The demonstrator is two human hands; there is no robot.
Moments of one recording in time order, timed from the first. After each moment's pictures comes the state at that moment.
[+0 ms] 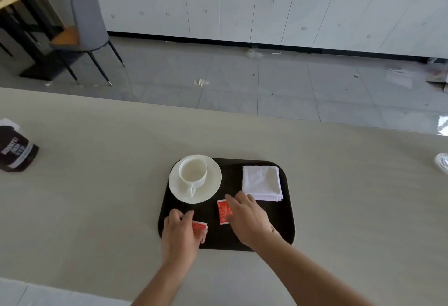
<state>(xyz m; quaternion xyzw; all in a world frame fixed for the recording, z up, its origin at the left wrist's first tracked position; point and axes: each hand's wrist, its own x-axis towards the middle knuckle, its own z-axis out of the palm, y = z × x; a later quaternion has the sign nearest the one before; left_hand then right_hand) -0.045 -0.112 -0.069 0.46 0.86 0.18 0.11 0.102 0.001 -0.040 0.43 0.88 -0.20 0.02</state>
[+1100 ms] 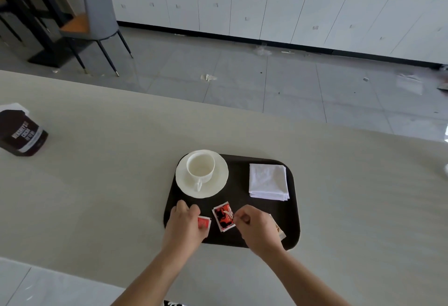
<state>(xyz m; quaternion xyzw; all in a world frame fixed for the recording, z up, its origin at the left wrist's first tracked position) -0.059 -0.107 -0.070 0.49 0.85 0.13 0.13 0.117 -0.025 -0.033 0.54 0.74 -0.39 -0.07</state>
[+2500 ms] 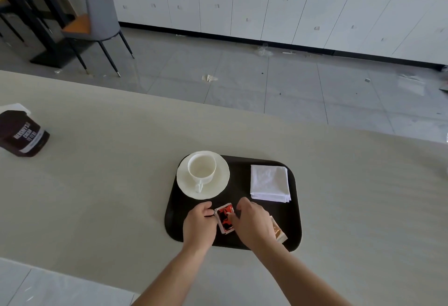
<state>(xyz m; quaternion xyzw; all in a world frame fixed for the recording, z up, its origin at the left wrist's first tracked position) -0.026 -0.085 -0.043 0.20 0.82 0.37 0.38 0.091 -0.011 -0.028 0.55 0.79 -0.28 0.02</state>
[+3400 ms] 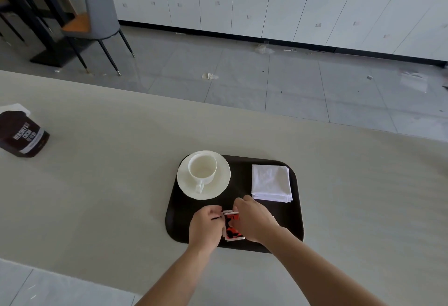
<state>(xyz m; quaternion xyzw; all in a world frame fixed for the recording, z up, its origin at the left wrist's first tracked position) -0.017 -0.081 -0.042 0.18 0.78 0.40 0.44 0.089 0.010 -0.032 0.43 0.85 -0.27 0.11</state>
